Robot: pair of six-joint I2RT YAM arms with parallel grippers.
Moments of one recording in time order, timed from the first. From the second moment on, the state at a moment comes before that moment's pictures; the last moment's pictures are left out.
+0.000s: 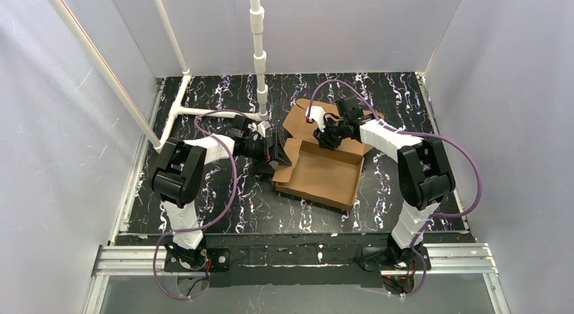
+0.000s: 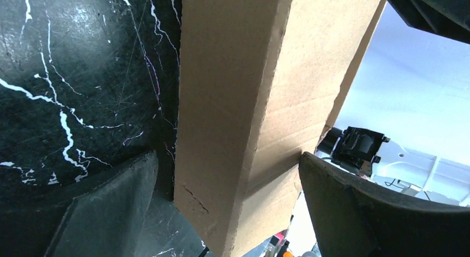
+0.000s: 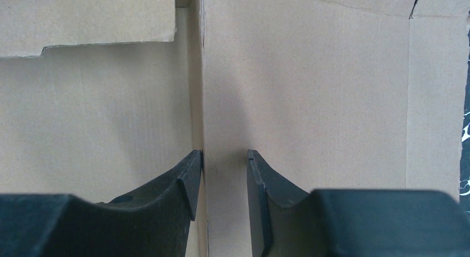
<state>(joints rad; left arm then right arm) -0.37 1.86 1.03 -0.19 0.78 -0.59 0.42 1.80 1.22 -0.34 -0.48 -0.74</state>
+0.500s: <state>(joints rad) -0.48 1.86 1.17 -0.39 0.50 -0.49 0.42 1.80 1.22 -0.34 -0.48 -0.74</state>
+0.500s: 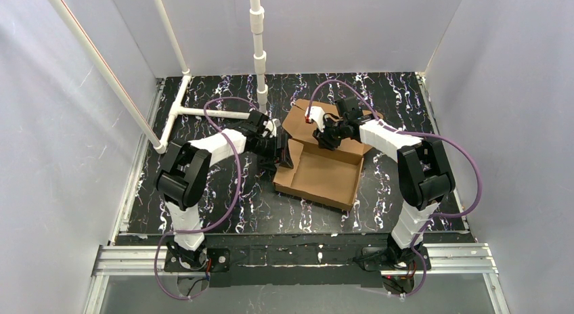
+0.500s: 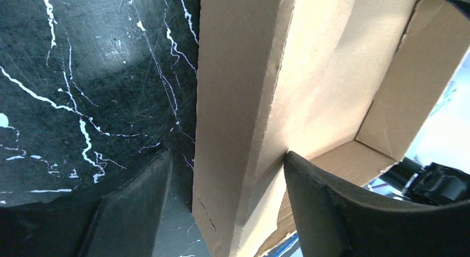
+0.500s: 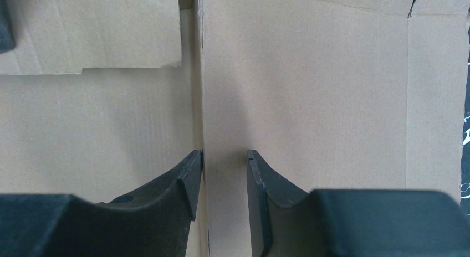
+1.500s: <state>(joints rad) -0.71 1.80 1.22 -0.54 -0.31 -0.34 0.43 1.62 1.19 -0.41 -0.70 -0.64</state>
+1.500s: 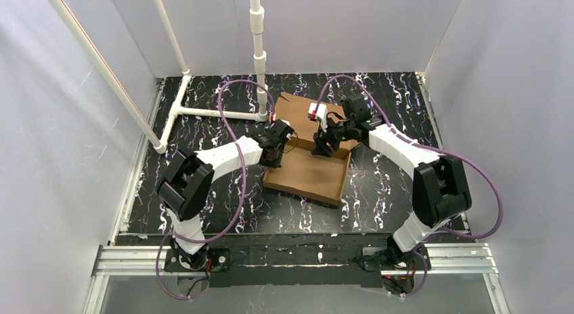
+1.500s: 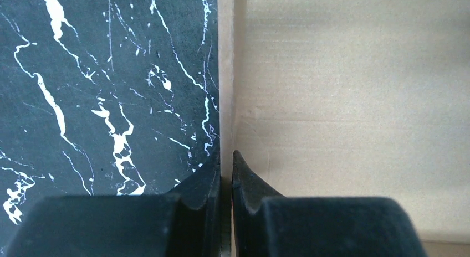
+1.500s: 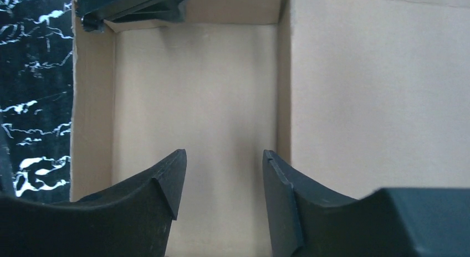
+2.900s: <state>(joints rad) -0.51 1.72 1.11 -0.33 0.02 -0.41 0.40 1.68 1.13 -0.32 -0.79 -0.50</state>
